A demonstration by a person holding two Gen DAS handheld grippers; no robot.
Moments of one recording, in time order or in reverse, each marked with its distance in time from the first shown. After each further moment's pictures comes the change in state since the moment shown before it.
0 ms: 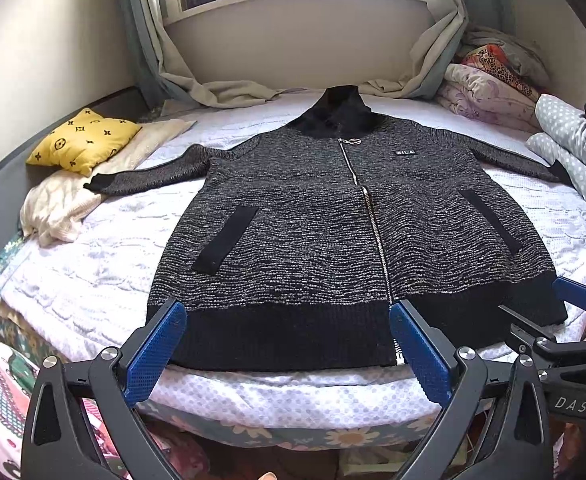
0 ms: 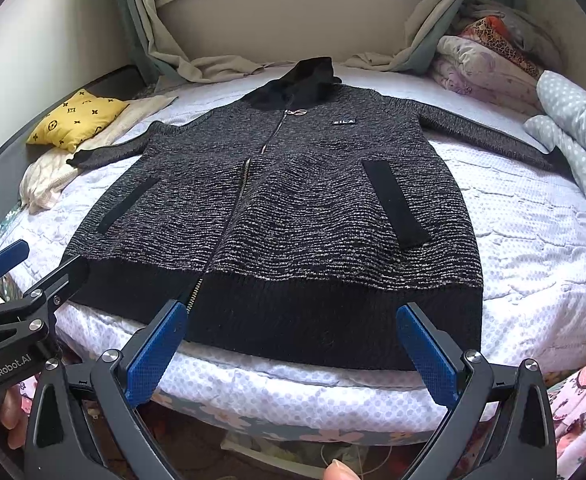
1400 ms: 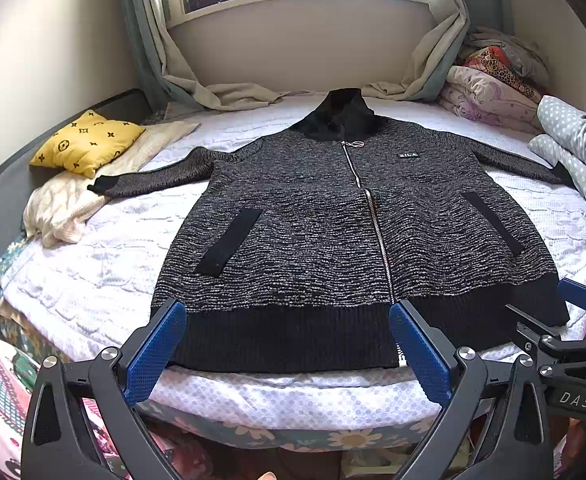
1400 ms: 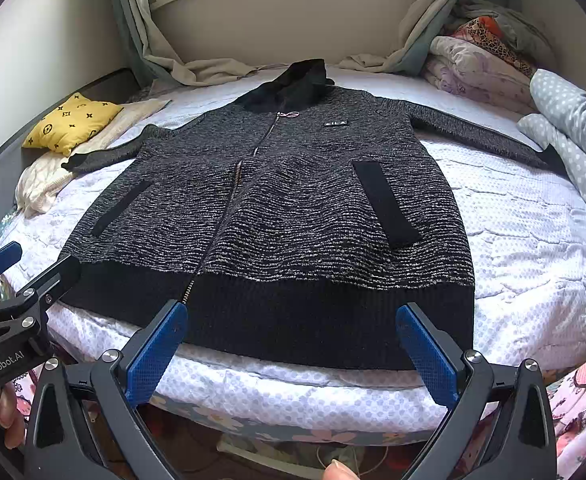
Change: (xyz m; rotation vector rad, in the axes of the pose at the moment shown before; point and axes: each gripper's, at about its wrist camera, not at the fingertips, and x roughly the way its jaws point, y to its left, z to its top) left arm -0.001 0.005 0.001 -0.002 -0.005 0.006; right arm -0.002 -0.007 0.003 0.005 -0.003 -0.008
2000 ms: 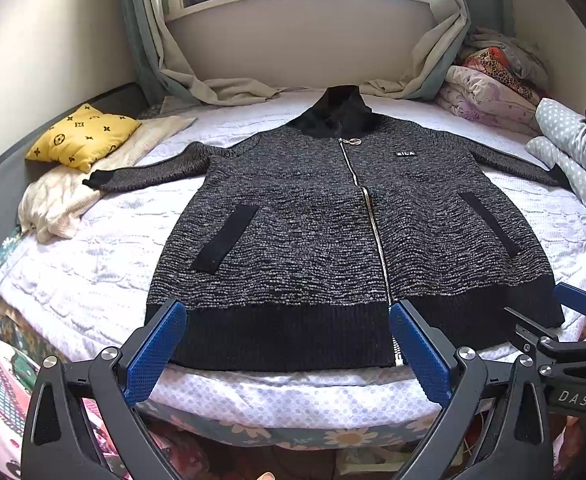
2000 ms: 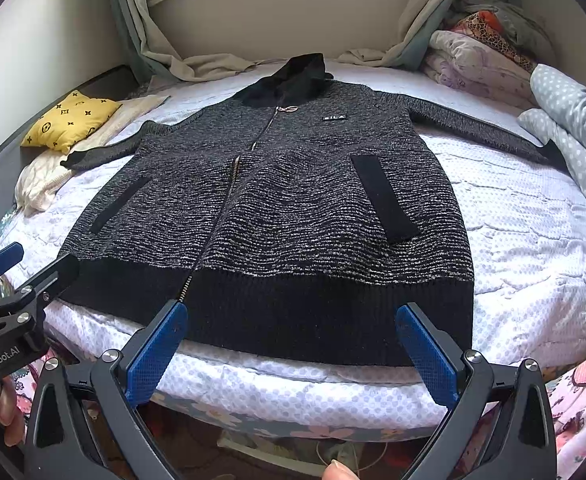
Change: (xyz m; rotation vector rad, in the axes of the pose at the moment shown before) left arm 0.001 0.005 0.002 -0.012 0.009 -0.020; right arm 0.000 -0.009 0.001 0.007 0.025 -0.001
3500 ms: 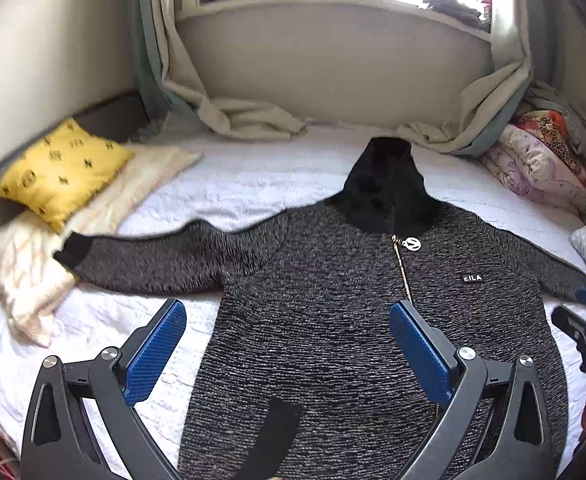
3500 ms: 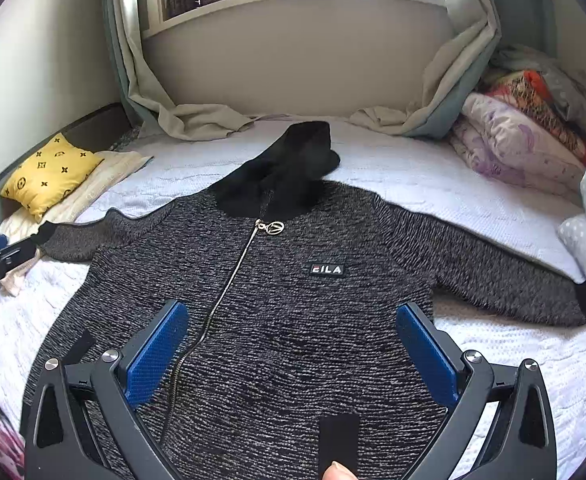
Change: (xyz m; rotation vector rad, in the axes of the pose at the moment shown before) left arm 0.148 0.075 0.207 -0.105 0.013 -0.027; right arm 0.096 -0.037 0.214 -0.064 -0.124 0.030
